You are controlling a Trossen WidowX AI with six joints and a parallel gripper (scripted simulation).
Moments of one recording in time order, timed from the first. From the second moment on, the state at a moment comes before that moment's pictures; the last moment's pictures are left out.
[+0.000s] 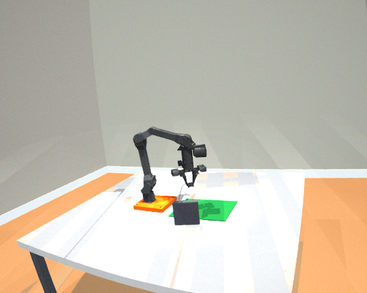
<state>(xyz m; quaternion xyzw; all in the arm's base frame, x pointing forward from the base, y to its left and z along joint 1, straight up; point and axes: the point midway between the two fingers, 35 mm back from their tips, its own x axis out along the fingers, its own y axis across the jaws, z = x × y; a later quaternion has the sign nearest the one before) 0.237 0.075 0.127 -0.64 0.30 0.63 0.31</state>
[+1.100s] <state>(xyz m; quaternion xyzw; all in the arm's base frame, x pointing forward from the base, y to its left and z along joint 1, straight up) 0.268 0.069 0.134 -0.40 0.57 0.40 0.59</state>
